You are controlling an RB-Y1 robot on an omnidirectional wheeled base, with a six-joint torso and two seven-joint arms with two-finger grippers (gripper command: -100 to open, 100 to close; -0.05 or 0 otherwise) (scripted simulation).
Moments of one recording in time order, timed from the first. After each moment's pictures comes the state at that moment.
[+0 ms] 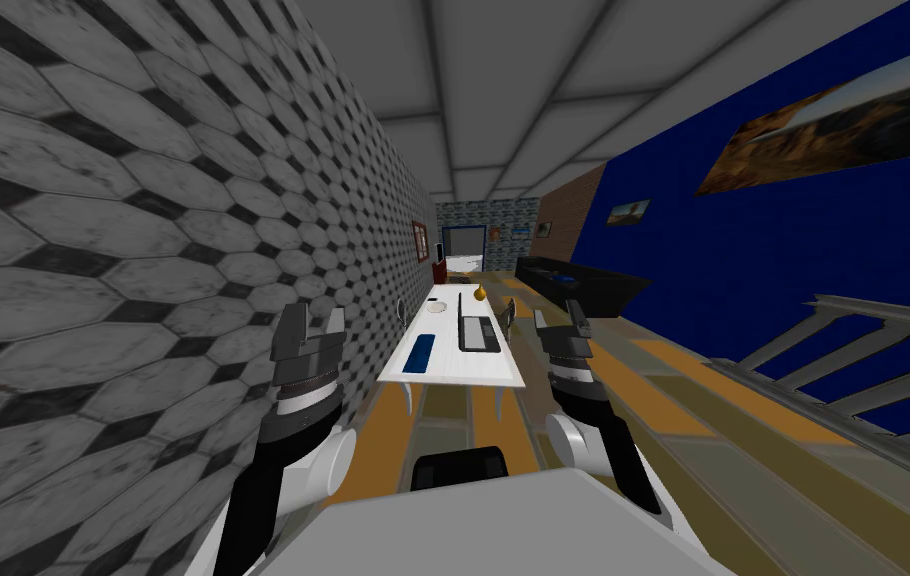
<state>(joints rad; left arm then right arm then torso) 0.45 0.03 0.03 -2.39 -0.01 -0.55 -0.16 0.51 0.01 -0.02 -2.32 -0.09 -0.46 -0.11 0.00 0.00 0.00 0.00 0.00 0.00</state>
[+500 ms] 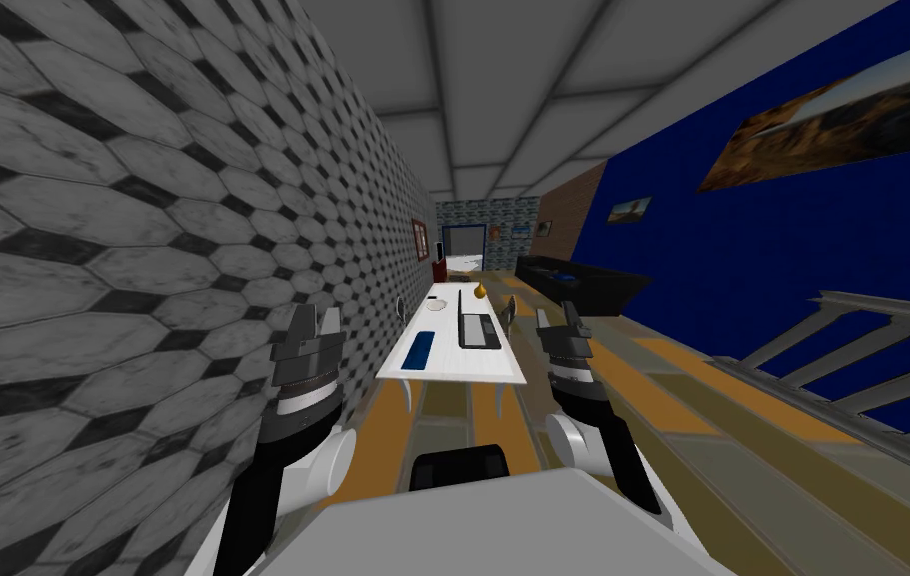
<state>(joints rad) 0.45 0.03 0.03 -2.39 -0.01 -0.55 -0.16 0.51 0.01 -0.02 -2.32 -0.09 -0.46 -0.11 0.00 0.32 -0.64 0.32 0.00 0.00</state>
